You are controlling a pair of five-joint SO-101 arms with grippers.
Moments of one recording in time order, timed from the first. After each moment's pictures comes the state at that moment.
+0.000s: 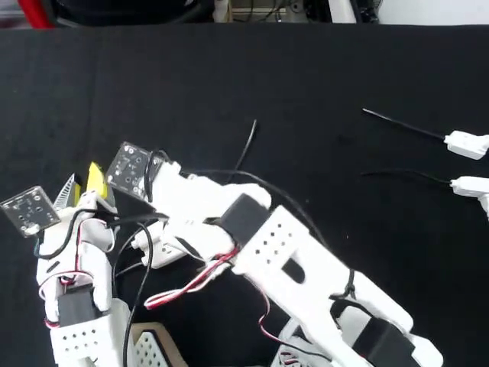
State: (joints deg) left arm -18.3 -103.8 91.5 35.6 18.9; right arm -50.2 -26.5 27.0 67.6 17.7
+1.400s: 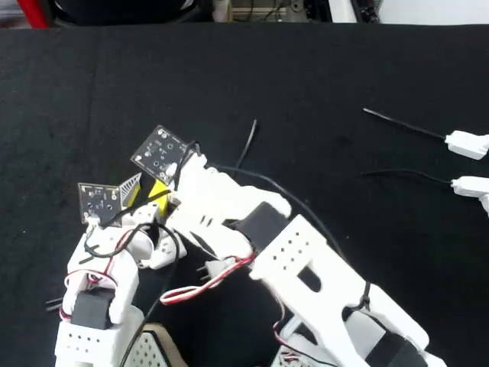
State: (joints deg) left arm 5.2 -104.3 92.6 40.8 3.5; right arm -45.8 -33.6 35.9 56.3 10.7
